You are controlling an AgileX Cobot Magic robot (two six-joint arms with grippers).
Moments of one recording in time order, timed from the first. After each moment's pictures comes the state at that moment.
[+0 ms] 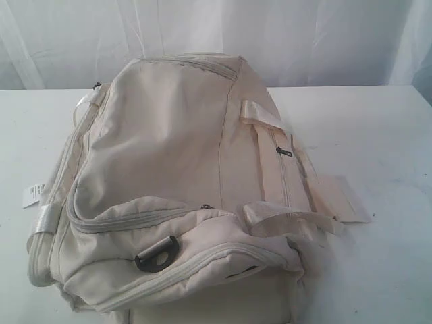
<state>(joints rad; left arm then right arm) -0.08 0.07 0.02 -0.16 0.34 0.21 0.12 0.04 0.00 -0.02 0.29 0.06</state>
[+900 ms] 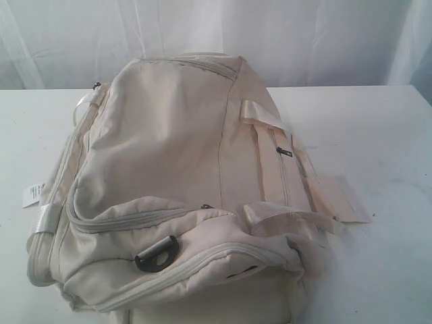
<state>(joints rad) -0.08 0.07 0.02 -0.15 0.15 0.26 0.12 0.04 0.00 -0.02 0.29 0.06</state>
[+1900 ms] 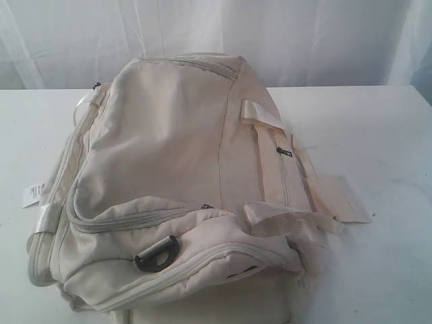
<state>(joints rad) -0.08 0.07 -0.03 -0.19 -0.37 -0.13 0.12 0.04 -0.04 -0.09 -0.22 0.57</state>
